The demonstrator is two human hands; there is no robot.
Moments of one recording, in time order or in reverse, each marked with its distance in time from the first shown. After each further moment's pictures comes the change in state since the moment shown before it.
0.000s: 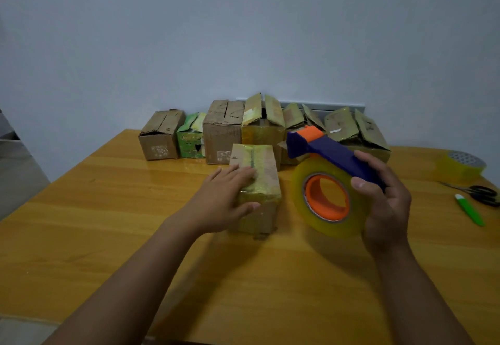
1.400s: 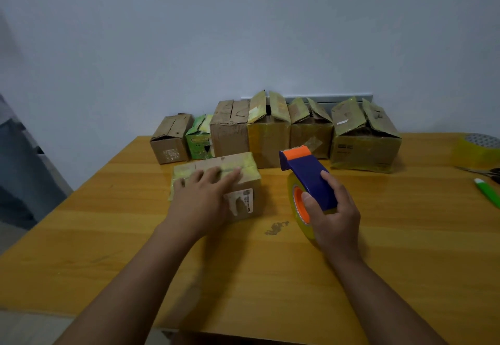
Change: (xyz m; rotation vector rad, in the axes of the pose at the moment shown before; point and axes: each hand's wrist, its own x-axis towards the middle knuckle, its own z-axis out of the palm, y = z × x) left_hand -0.028 -0.018 -0.016 0.443 0.018 -0.258; right_hand -0.041 0.071 0.045 -0.436 0.054 -0.104
